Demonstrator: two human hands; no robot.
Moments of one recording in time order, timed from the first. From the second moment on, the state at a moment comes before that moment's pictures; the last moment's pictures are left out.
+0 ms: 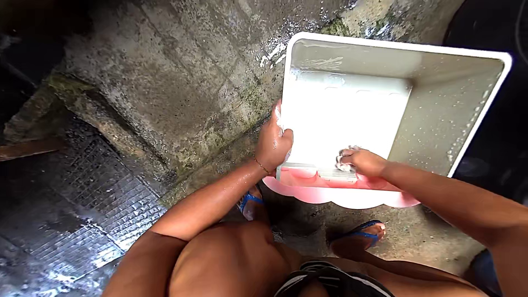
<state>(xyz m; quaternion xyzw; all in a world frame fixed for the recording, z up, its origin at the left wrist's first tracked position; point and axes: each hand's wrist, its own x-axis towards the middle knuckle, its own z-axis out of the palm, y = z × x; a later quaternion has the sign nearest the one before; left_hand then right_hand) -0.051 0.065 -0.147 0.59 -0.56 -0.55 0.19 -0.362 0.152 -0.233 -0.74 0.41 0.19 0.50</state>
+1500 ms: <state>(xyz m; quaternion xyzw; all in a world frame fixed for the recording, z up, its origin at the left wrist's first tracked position) -0.049 0.067 -0.138 0.61 -0.60 -0.49 0.13 -0.268 0.126 -0.298 -0.88 0.36 -0.04 0.29</state>
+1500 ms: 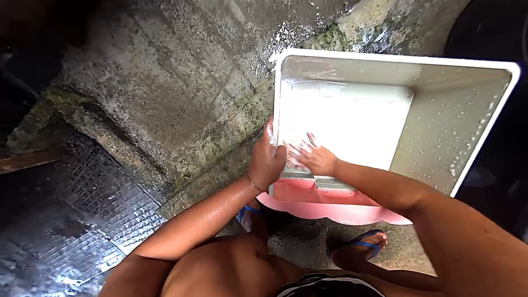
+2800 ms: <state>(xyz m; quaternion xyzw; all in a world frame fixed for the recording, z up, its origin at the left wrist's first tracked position) -0.044 0.070 -0.150 0.59 -0.57 -0.54 0.17 -0.372 0.069 -0.280 -0.68 0.70 0.07 0.21</state>
